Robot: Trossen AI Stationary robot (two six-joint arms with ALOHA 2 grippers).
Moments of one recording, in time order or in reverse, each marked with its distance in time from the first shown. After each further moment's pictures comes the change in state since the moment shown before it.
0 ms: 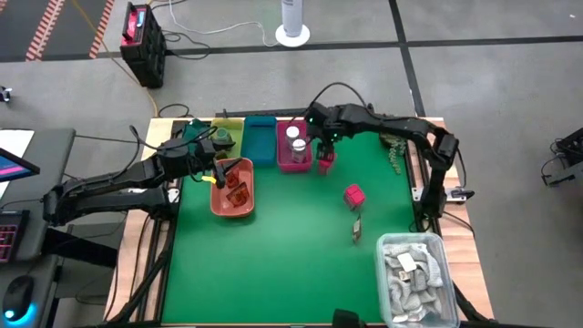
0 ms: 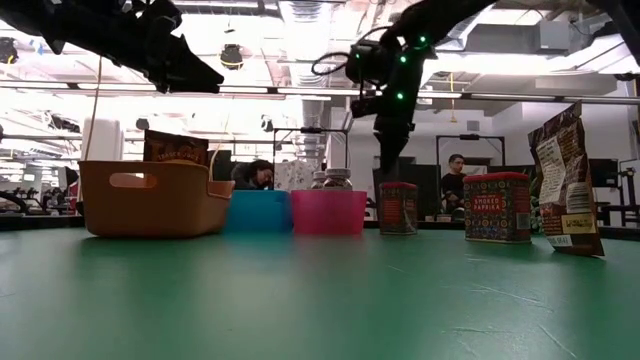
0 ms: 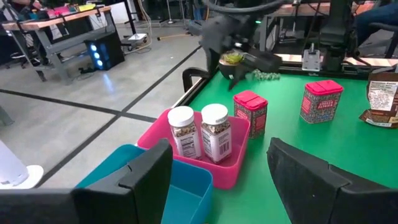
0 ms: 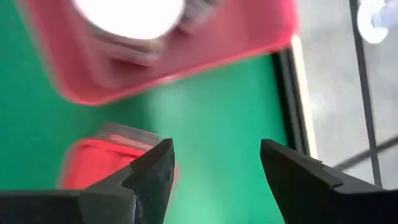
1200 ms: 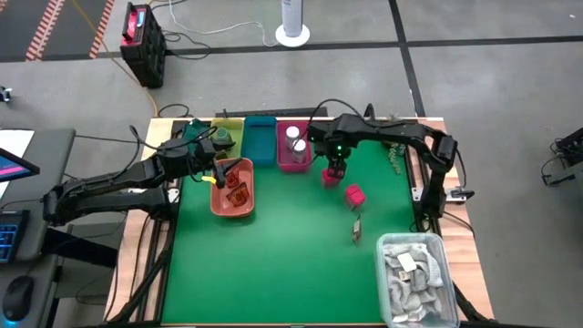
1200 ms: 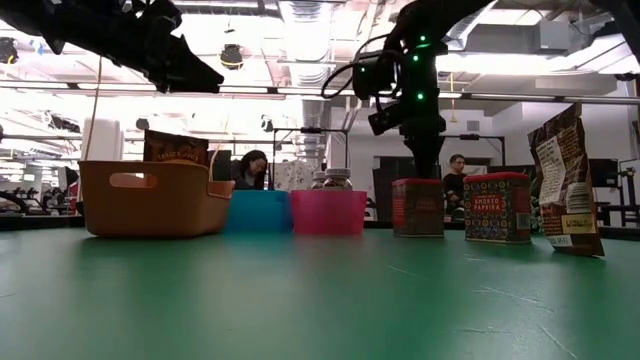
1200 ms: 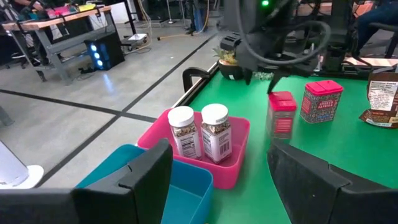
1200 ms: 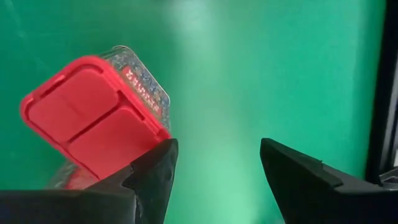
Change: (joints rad) left arm 0.000 0.000 0.000 0.000 0.000 0.000; right arm 0.069 0.003 -0.056 -0.279 -0.052 0.132
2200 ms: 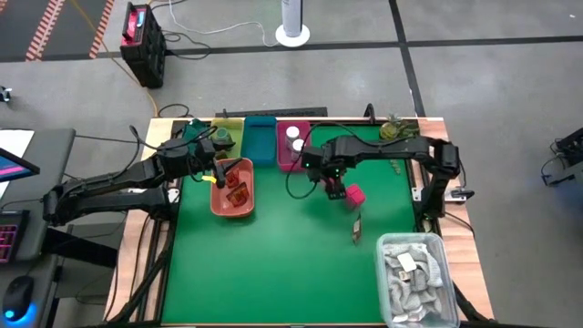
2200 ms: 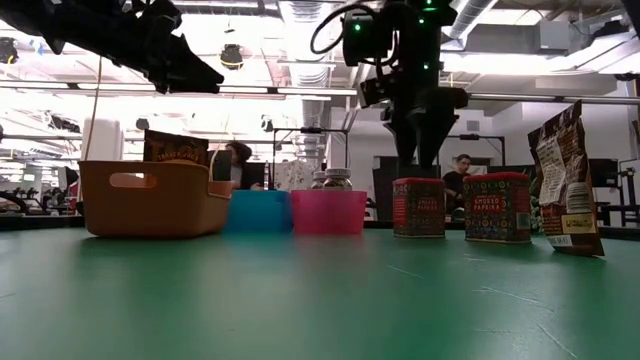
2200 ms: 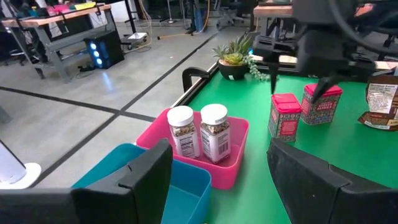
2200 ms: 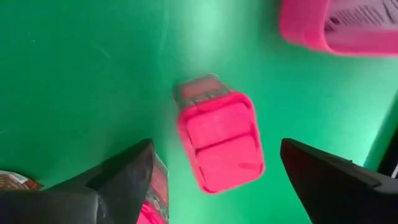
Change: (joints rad) left arm 0.000 0.000 0.000 0.000 0.000 -0.015; right arm 0.207 -0.038 0.000 0.014 0.000 -0.161
